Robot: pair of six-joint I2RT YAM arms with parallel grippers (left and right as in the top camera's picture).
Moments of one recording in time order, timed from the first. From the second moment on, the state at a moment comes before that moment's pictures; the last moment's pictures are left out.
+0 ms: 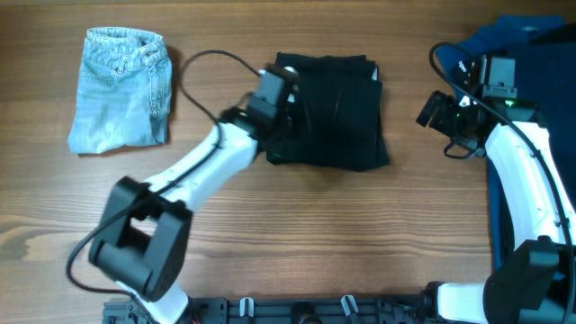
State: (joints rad) left arm -0.56 1.83 1.22 -0.27 0.21 -0.70; right arm -0.11 1.55 1.20 -0.82 0.03 0.40
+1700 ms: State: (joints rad) left arm -0.53 1.97 1.45 -1.05 0.19 -0.54; right arm -0.11 1.55 1.20 -0.82 0.03 0.41
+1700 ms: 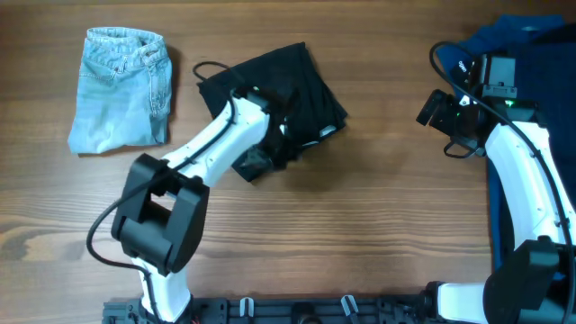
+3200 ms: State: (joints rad) left arm -0.37 1.88 1.28 -0.35 0.02 -0.61; right arm -0.11 1.55 1.20 -0.81 0.03 0.42
